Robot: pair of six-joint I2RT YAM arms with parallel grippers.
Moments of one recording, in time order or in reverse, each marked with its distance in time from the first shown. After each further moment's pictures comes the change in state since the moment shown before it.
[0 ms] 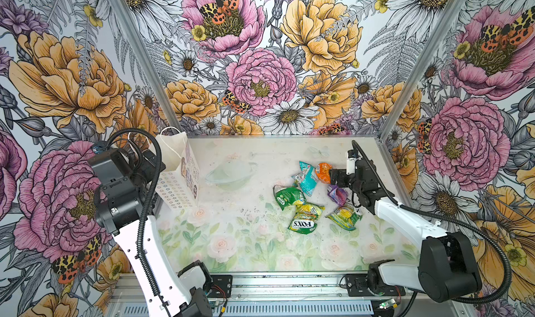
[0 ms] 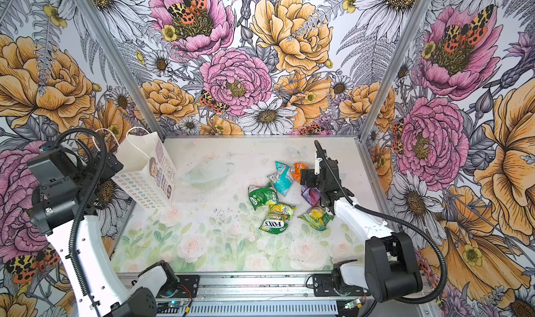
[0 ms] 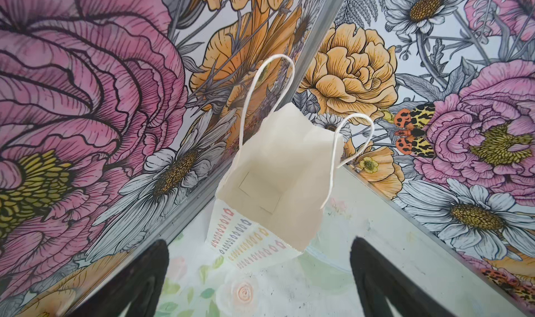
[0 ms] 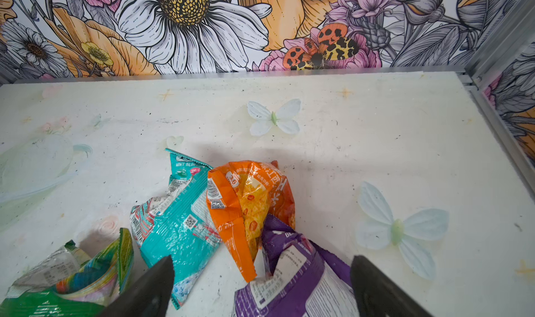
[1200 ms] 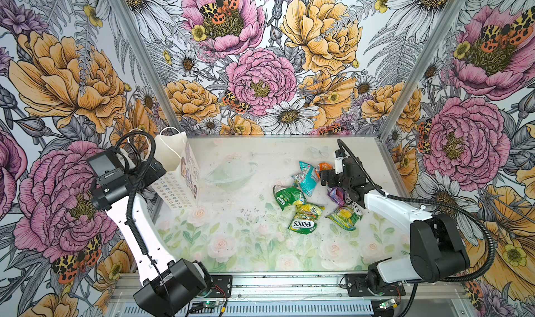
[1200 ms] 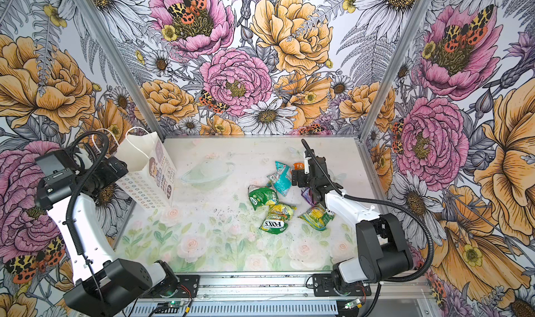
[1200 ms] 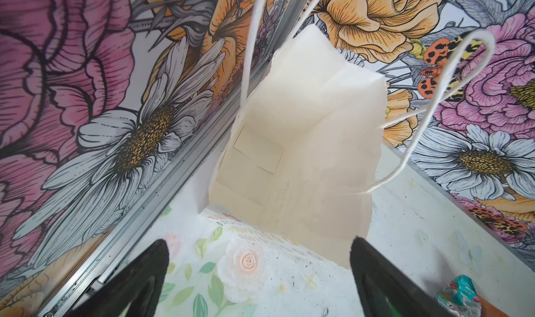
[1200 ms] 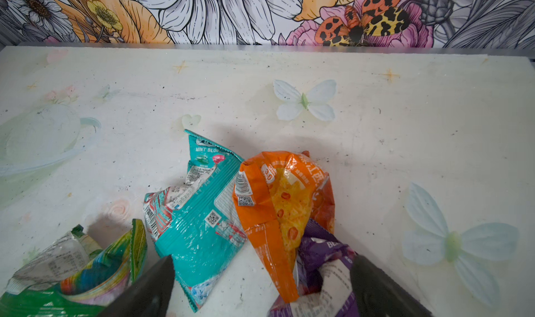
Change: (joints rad) left arm 0.105 0.182 -0.072 -0.013 0.211 0.108; right arm 0.085 0.142 0.075 -0.008 0.003 0.003
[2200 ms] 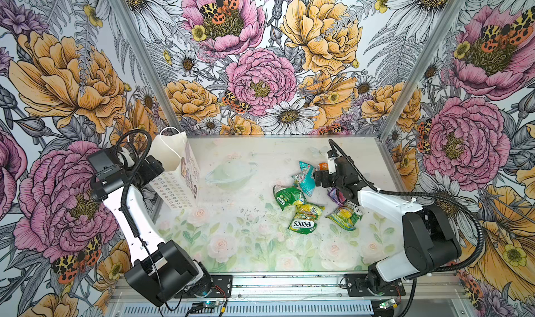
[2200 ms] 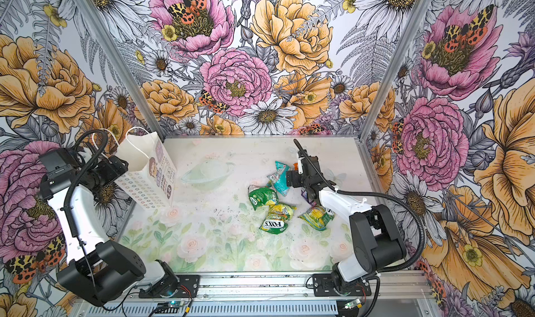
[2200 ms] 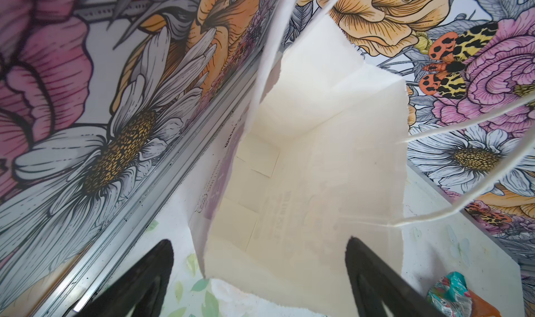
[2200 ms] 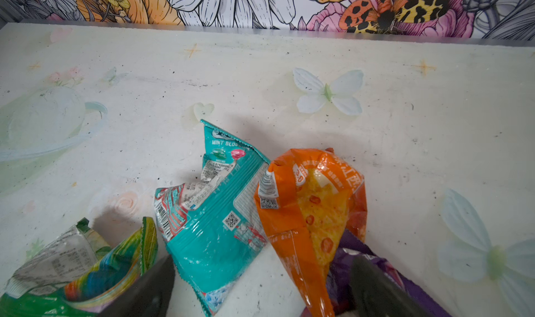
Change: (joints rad) left arm 0.021 0.114 0.000 0.076 0.077 0.014; right arm 0.049 0.079 0.043 -0.003 0.008 0.002
